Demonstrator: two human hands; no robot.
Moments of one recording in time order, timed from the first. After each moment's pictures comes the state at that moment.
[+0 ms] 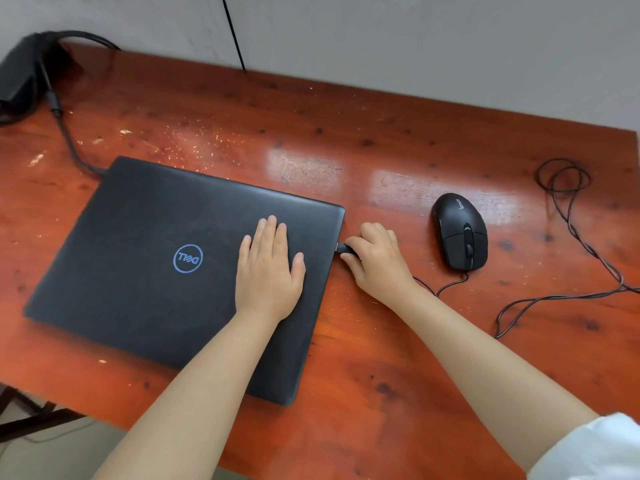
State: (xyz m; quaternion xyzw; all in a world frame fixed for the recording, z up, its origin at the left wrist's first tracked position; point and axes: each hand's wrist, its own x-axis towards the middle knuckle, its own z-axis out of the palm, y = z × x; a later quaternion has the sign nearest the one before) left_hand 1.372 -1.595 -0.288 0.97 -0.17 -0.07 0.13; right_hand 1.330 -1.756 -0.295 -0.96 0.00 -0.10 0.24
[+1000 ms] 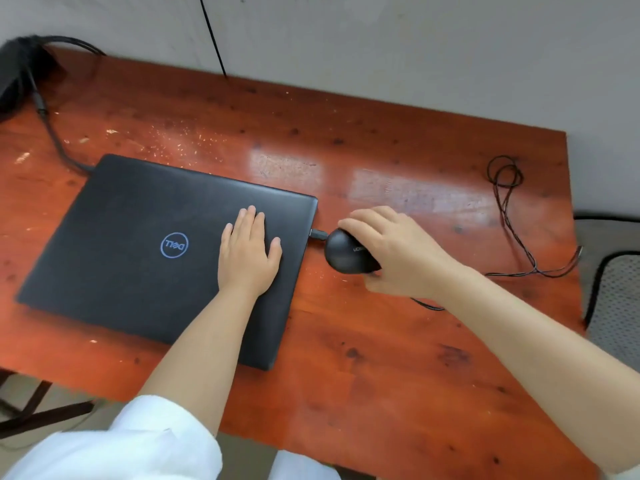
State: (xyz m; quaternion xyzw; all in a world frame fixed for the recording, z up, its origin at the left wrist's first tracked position) left_hand 1.372 -1.597 -0.281 0.97 -0.16 -0.07 0.14; right_hand 1.280 -1.795 -0.198 -0.98 -0.12 0.03 0.15
